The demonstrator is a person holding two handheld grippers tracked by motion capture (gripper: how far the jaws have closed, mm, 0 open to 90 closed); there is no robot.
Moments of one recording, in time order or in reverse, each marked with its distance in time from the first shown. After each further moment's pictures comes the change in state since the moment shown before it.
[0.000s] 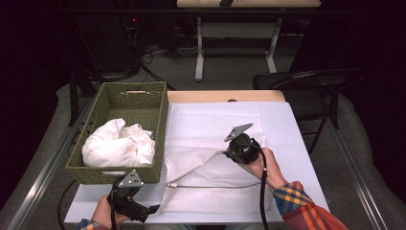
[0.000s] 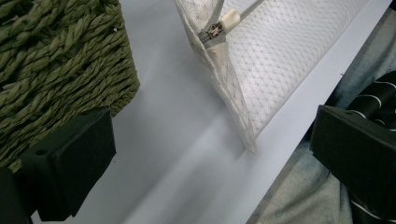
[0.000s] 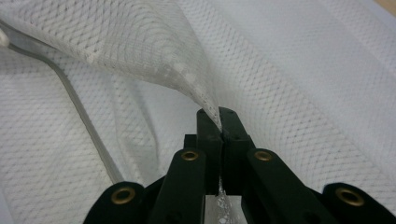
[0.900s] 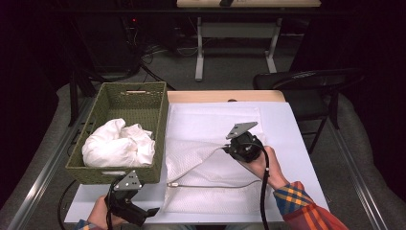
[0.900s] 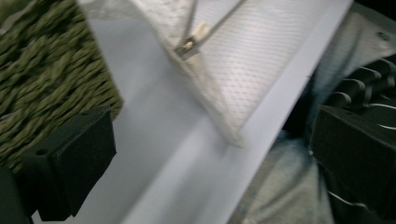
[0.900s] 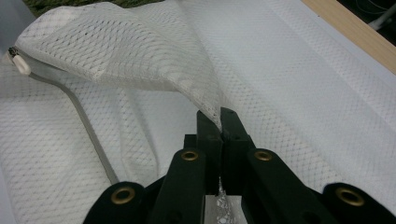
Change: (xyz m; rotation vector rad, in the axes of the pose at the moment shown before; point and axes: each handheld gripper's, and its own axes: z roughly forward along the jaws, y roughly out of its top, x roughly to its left) left arm -0.009 0.006 -0.017 -0.037 -0.069 0.083; right arm 0.004 0.007 -0.017 -0.099 -0.020 -0.023
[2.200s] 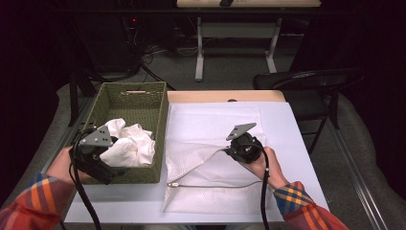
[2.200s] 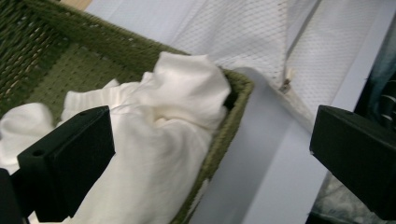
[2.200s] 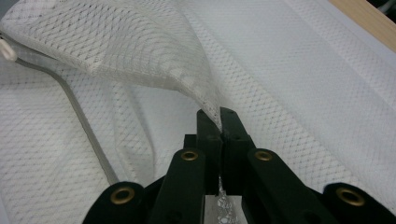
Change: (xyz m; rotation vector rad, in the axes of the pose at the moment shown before) left arm 0.070 0.074 -0.099 0.077 0.176 0.199; right arm -0.002 -0.006 0.007 0.045 -0.001 0.010
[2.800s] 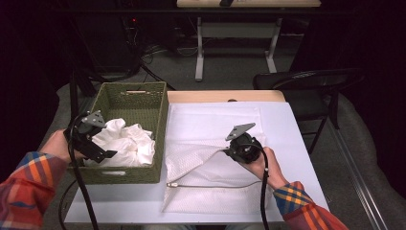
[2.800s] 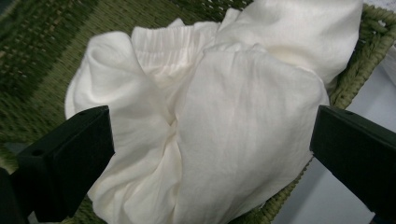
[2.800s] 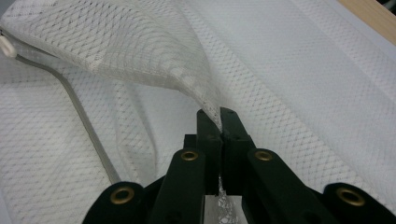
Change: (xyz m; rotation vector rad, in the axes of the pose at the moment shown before) left arm 0.067 -0.018 0.020 0.189 0.050 -0.071; right arm 0.000 0.000 0.002 0.009 0.007 -0.004
